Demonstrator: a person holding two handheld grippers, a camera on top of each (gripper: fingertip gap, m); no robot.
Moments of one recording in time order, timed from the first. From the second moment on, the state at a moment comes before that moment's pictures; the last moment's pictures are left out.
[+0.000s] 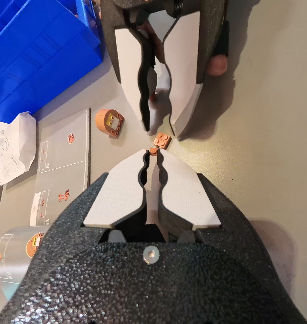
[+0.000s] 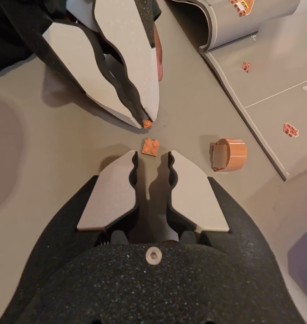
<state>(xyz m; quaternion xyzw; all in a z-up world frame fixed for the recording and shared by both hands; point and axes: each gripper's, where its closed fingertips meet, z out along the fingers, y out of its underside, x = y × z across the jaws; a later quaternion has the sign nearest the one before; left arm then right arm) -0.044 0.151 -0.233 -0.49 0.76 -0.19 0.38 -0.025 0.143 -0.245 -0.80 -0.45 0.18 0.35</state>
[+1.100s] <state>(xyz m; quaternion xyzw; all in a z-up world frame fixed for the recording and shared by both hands) -0.043 0.155 -0.233 -0.51 0.75 -0.19 0.38 -0.024 0.148 -0.247 -0.73 -0.55 0.19 0.35</state>
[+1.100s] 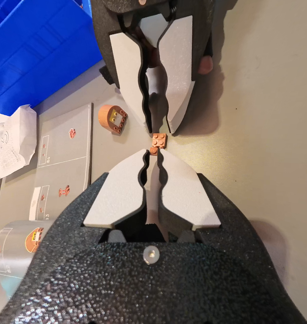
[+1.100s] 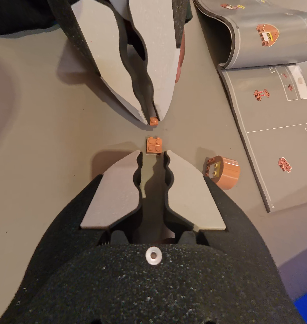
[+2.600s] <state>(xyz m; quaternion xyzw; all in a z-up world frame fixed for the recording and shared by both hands) -0.047 0.174 -0.221 -0.55 0.71 -0.17 0.41 -0.018 0.188 -0.238 -0.75 -0.50 0.12 0.42</state>
